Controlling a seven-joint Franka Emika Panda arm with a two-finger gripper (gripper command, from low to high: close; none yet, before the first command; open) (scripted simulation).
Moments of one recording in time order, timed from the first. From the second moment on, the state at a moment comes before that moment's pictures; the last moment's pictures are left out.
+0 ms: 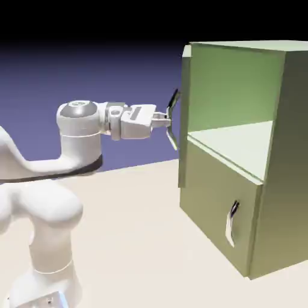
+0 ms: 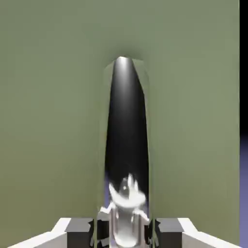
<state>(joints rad) 0.46 -1.42 -0.18 -3.03 -1.78 2.17 2.41</state>
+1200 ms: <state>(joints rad) 0.05 -0.89 1.10 -2.36 -0.70 1.18 2.58</state>
